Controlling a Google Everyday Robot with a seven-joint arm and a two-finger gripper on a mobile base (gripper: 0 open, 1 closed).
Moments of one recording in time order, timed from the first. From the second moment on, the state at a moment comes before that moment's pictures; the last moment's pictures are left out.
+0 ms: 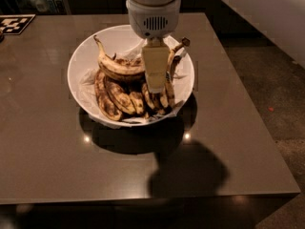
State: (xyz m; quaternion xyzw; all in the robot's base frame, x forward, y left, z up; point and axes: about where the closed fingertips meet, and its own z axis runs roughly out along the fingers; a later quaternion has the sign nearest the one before) arm 0.514 -0.012 0.983 -0.72 0.68 -0.11 0.10
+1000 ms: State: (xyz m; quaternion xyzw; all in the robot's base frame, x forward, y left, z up) arm 0.537 0.014 0.950 -0.74 0.66 -0.08 0.08
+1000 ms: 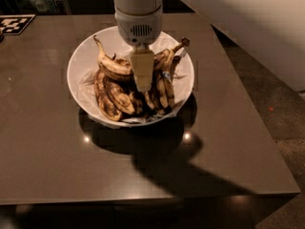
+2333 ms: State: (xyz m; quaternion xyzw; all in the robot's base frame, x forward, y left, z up) arm 0.535 0.022 0.937 -0.75 0.65 -0.07 0.09
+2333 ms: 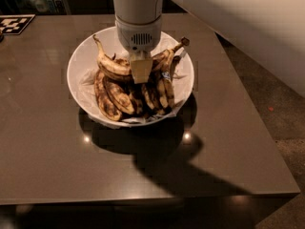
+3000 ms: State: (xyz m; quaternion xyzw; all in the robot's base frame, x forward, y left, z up) arm 0.469 0.004 0.997 -0.76 0.63 -0.08 0.16
